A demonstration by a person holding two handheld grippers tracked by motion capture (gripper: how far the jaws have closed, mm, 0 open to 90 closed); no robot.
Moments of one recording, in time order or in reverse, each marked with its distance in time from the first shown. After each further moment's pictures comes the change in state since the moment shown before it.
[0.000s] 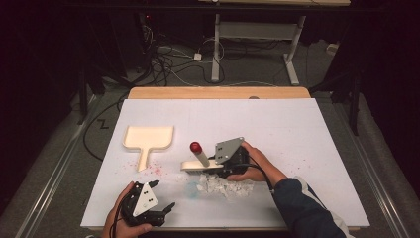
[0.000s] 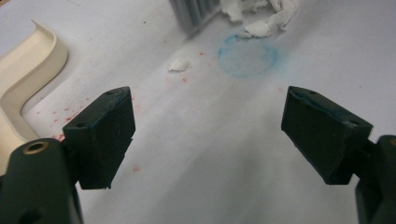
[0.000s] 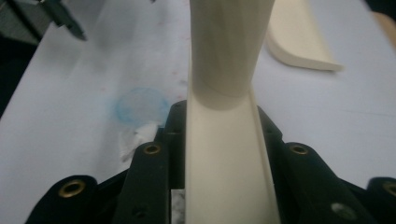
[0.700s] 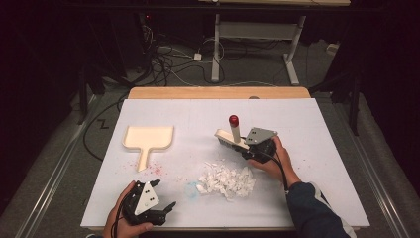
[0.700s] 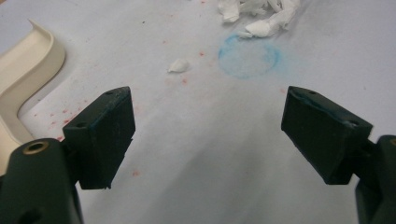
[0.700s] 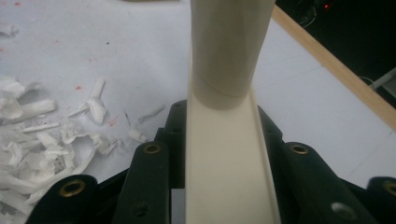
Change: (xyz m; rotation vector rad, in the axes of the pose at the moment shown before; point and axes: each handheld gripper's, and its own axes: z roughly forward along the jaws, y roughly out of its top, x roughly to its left) left arm 0.001 0.001 0.002 0.005 -0.003 0.004; right arm -0.027 -0.073 -0.026 0.025 -0.398 0.279
